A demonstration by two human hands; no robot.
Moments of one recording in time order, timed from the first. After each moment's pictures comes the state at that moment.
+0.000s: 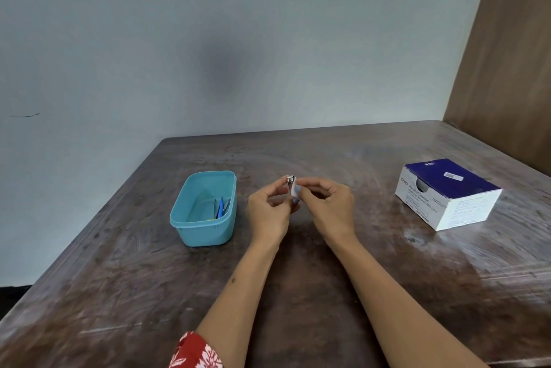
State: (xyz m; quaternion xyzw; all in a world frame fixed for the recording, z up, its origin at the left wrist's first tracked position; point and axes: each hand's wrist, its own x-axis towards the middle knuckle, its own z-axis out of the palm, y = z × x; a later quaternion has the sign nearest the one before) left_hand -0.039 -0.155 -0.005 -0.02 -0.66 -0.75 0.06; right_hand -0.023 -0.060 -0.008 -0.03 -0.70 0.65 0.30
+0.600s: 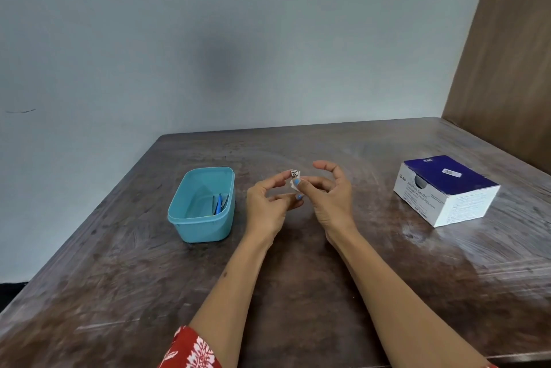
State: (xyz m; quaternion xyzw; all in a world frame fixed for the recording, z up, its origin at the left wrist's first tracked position) left_hand -0.042 -0.160 -0.002 -0.08 -0.66 -0.75 0.01; right_hand -0.028 -0.053 -0.011 -0.03 -0.63 0.74 0.25
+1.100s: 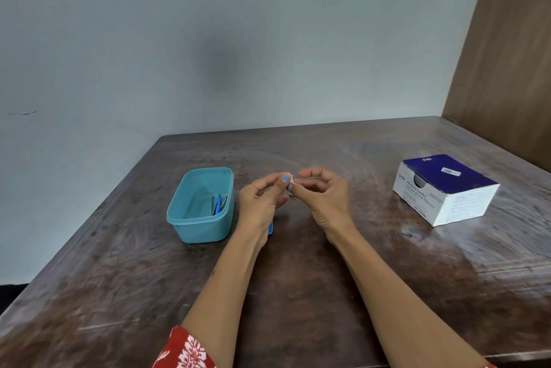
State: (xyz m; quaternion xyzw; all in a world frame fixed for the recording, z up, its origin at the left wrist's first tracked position) left_hand -0.047 -0.167 0.002 -0.02 -0.61 -0.79 -0.02; right_hand -0.029 -0.052 -0.011 0.02 -0.66 0.72 0.23
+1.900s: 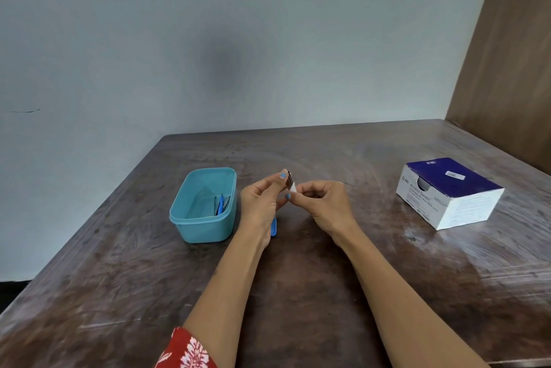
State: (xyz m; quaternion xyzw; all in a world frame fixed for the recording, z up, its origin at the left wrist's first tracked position) left_hand -0.051 -0.166 0.003 -0.01 -0.57 -0.82 -0.01; right_hand -0.026 -0.049 -0.009 0.03 -0.74 0.65 0.18
